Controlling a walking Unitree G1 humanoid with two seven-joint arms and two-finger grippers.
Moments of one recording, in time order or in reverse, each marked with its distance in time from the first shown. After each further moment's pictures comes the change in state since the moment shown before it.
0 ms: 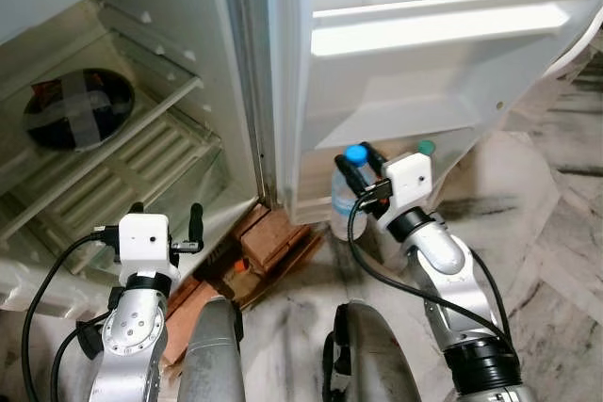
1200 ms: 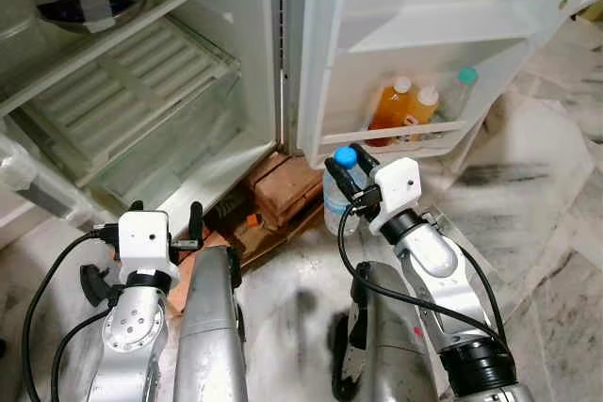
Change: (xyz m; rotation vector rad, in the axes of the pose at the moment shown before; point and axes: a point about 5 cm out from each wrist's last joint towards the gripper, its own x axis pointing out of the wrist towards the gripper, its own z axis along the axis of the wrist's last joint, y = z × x) left arm 0.001 -0.001 0.000 -0.009 0.005 -0.006; right arm 0.004 0.005 0.006 -0.063 -0.036 0.028
